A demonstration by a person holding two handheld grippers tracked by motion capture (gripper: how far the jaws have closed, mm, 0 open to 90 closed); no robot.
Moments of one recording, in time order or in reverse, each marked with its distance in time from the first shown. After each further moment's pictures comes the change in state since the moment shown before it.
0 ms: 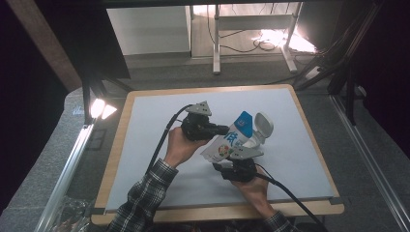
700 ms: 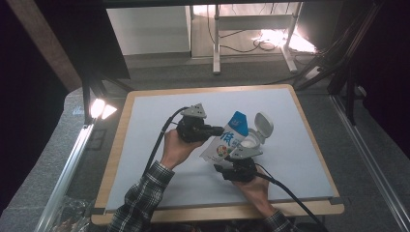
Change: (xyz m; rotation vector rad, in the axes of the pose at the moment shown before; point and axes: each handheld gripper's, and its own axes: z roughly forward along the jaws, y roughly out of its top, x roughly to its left) left arm 0.004 -0.013 -0.006 -0.005 0.036 0.007; right arm -0.007 -0.009 0.007 0.058 0.006 0.030
